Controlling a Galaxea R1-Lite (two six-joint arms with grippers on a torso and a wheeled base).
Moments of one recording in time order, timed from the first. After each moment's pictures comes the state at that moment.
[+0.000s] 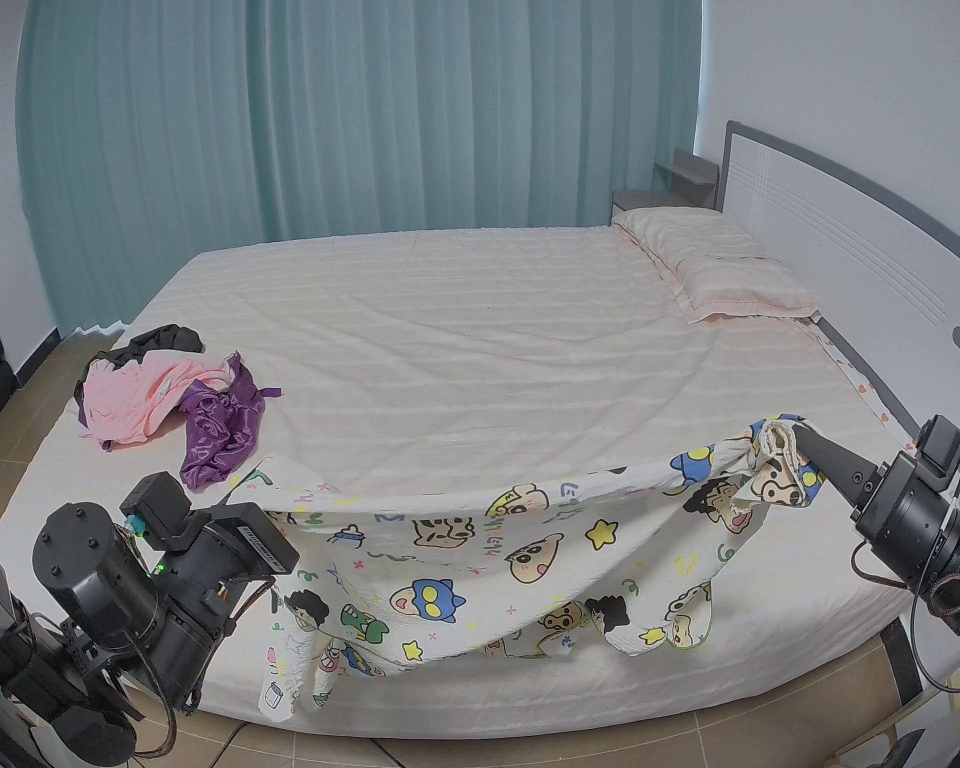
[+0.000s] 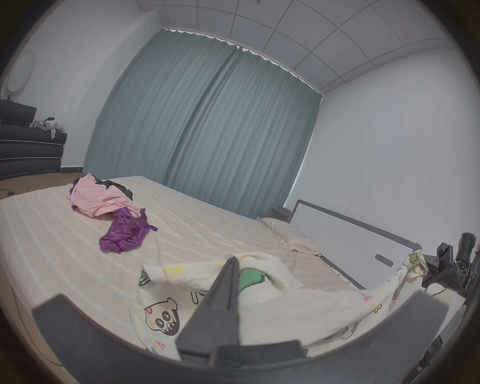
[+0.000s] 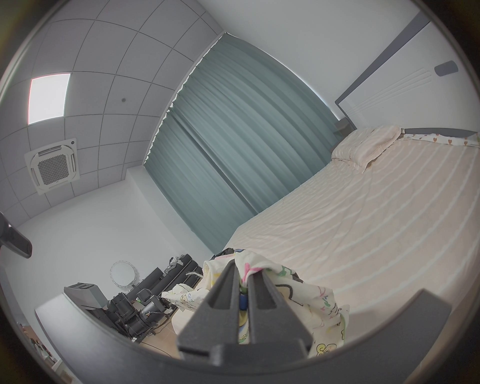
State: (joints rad) left arm -0.63 1.65 -0.13 -1.55 0.47 -0.37; right arm 0.52 1.24 -0.22 -1.11 0.01 0.65
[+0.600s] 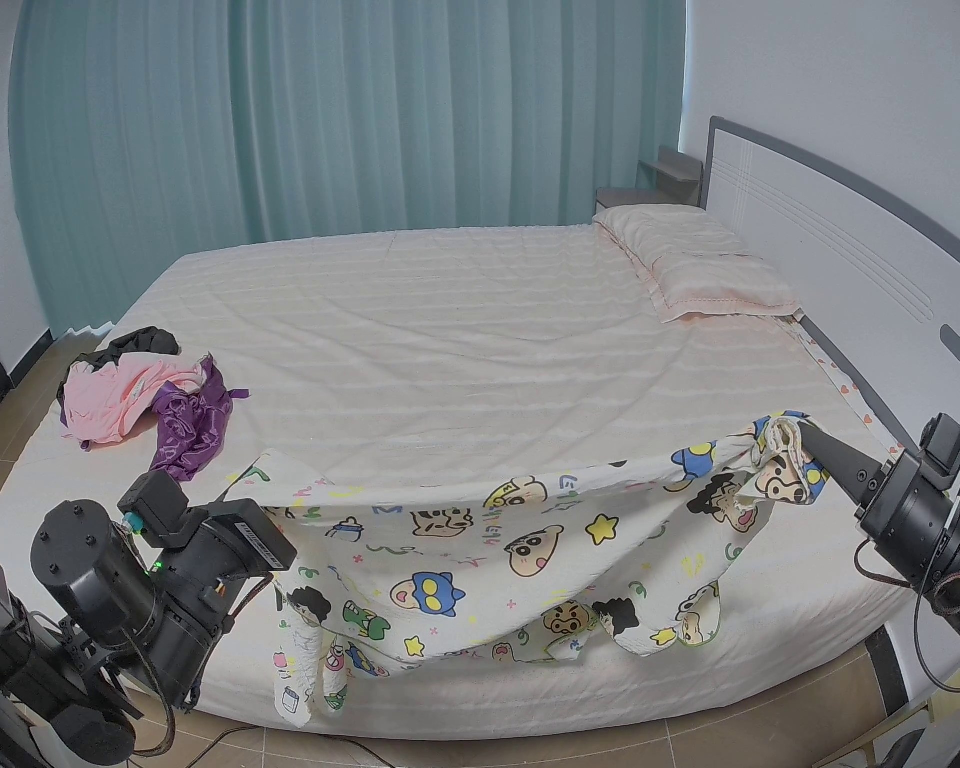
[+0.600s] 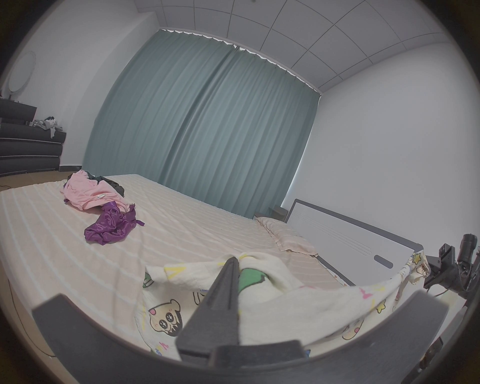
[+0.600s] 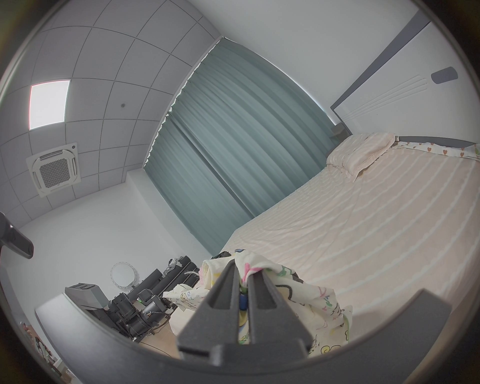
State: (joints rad) left arm -0.63 1.64 -0.13 -1.55 0.47 -0.37; right arm 0.52 1.23 -0.22 -1.11 0.01 0.64
